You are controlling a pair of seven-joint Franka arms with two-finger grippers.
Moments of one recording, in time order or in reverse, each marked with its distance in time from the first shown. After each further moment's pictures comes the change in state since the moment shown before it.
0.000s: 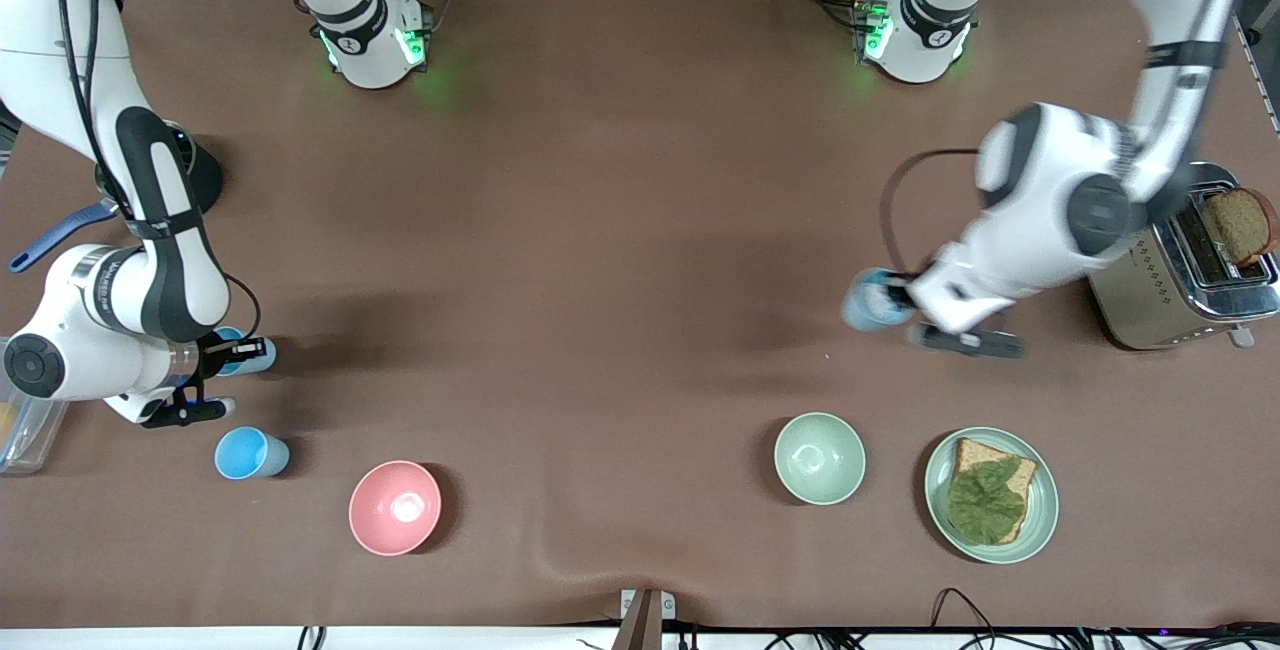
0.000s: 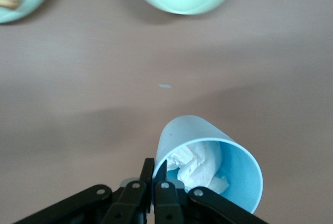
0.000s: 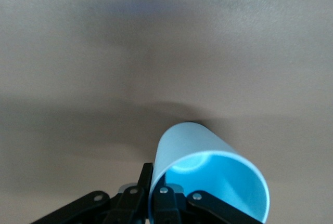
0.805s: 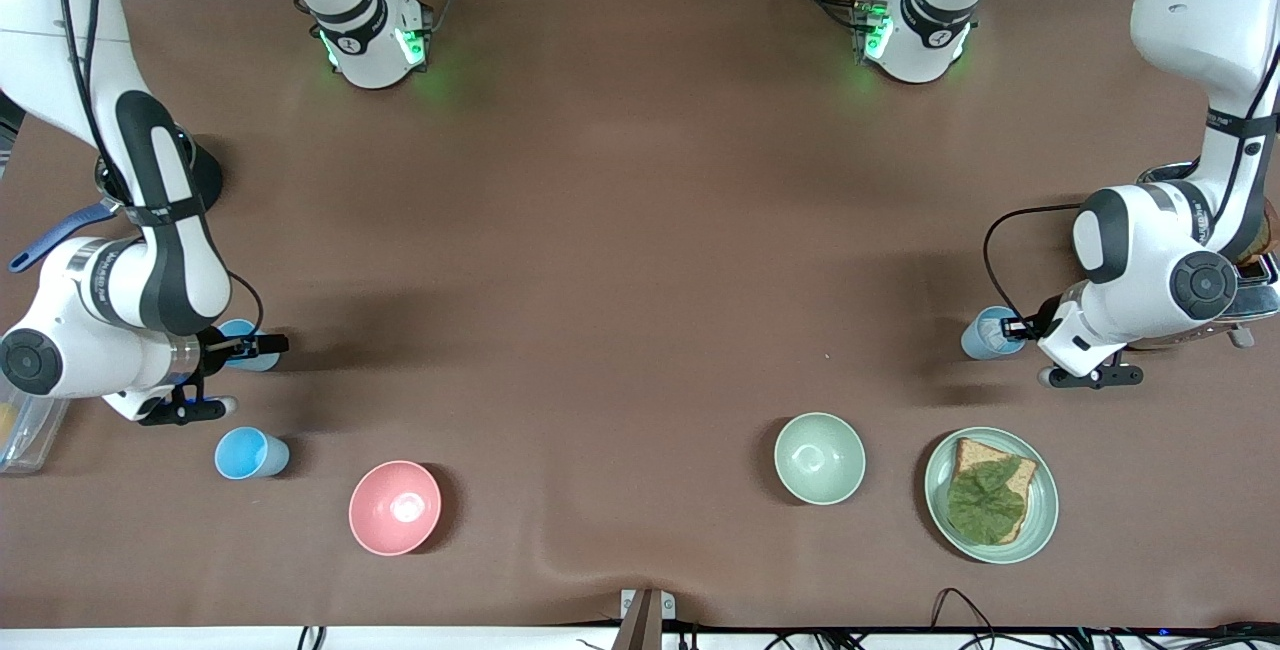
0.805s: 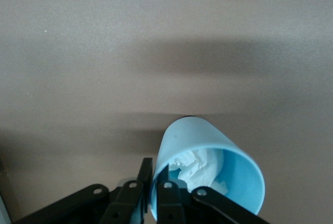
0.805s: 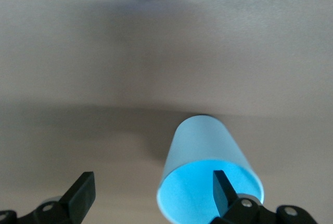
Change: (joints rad) left arm 0.063 0.159 0.412 -0.094 0.046 0.214 0.286; right arm 0.015 -0.021 0.000 -0.010 0.002 -0.009 0.073
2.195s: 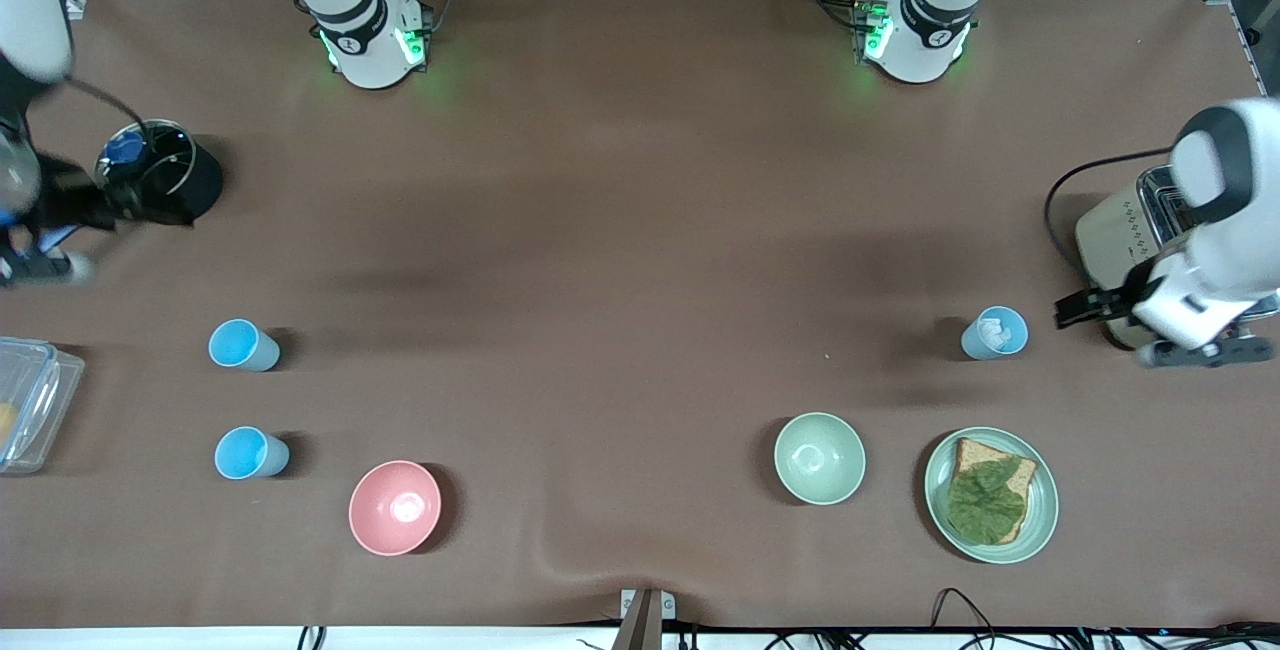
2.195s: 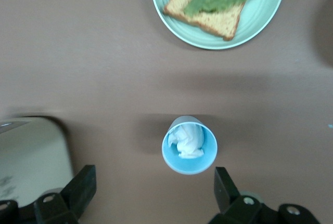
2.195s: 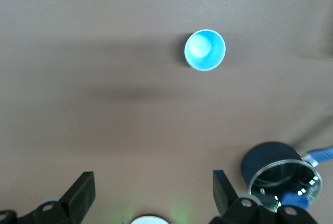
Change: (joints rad) left arm -0.003 -0.179 0.006 0.050 0.000 -0.130 -0.002; right arm 0.042 -0.443 -0.005 -0.031 -0.013 -0.397 0.102
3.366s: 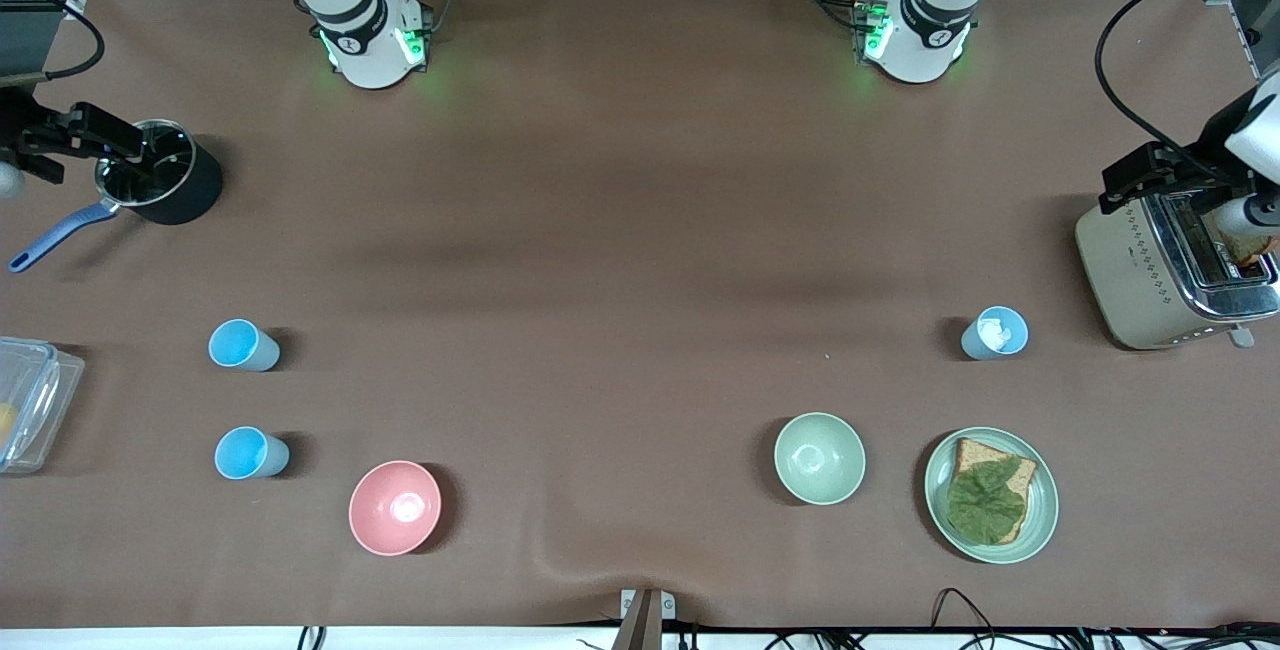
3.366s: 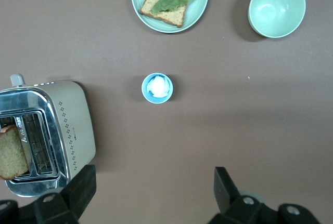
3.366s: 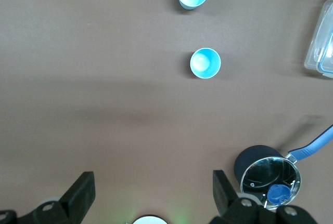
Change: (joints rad) left arm -0.072 -0.272 -0.027 0.298 0.000 -0.570 -0.045; right arm 0.048 -0.227 0.009 0.062 0.000 -0.111 0.000
